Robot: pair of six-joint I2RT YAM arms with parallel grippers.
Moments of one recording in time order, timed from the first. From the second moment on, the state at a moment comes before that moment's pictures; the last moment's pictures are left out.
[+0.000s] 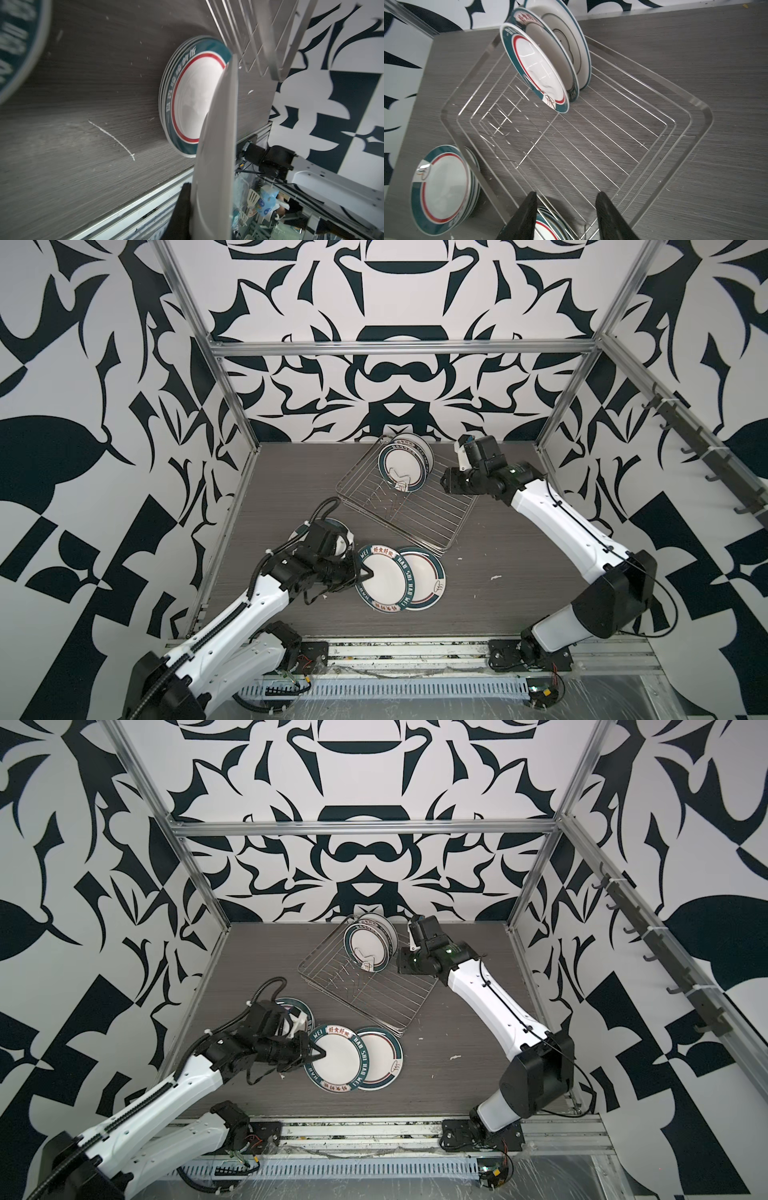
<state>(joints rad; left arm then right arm) -0.65 0.96 0.64 -0.62 0.51 -0.92 0.45 1.54 1.48 -0.78 -0.01 0.39</state>
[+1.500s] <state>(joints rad) -0.74 1.45 0.86 -0.58 0.38 -0.97 0.45 1.62 1.50 -0.81 -0.08 0.26</state>
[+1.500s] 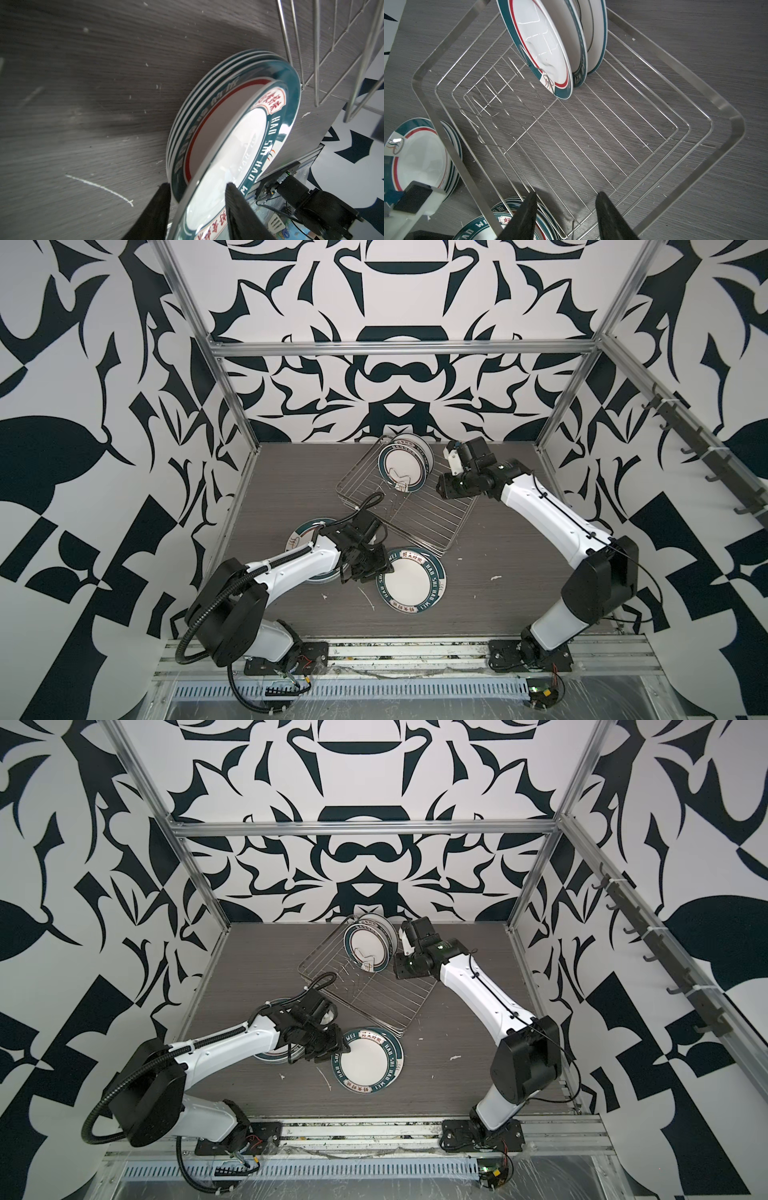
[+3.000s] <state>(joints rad) -0.44 1.14 0.90 -0.67 0.21 -0.84 0.49 2.10 2.02 -0.77 0.02 -0.05</state>
